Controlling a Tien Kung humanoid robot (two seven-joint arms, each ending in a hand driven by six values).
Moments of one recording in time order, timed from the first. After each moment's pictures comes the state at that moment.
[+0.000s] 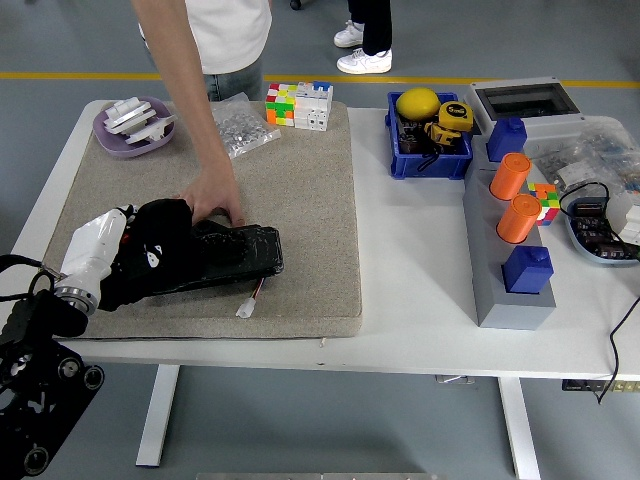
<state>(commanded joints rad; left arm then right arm) -0.09 0.24 -1.27 -1.36 2.11 0.22 0.27 -0.07 -0.12 1.78 0.18 -0.65 -0.18 -0.01</state>
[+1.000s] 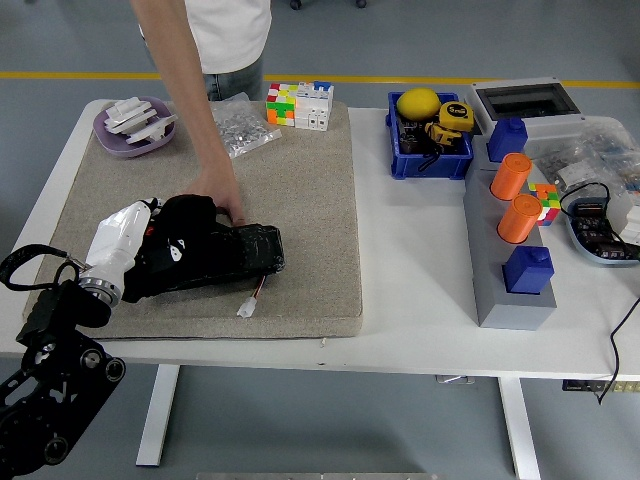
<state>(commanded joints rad) -0.17 0.20 -1.16 -1.34 2.09 0.22 0.28 -0.07 -0.13 1.78 0.18 -0.66 -0.18 -0.01</state>
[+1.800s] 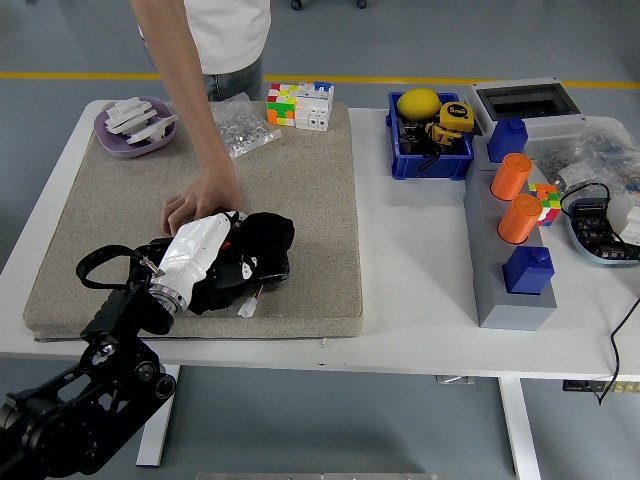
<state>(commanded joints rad) -0.25 0.18 -0.90 -1.37 2.06 0.22 0.29 -0.06 -0.13 1.77 0.18 -0.65 -0.18 -0.01</state>
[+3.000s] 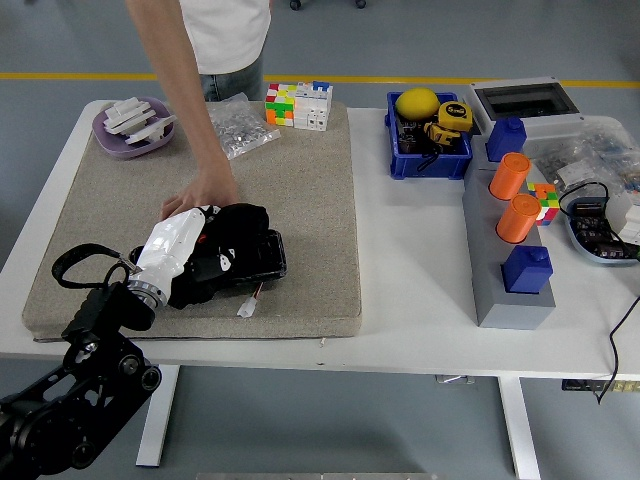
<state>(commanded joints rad) -0.21 0.18 -1.05 -1.34 2.07 0.22 0.29 -0.06 -0.13 1.78 0.18 -0.66 -0.17 -0.01</state>
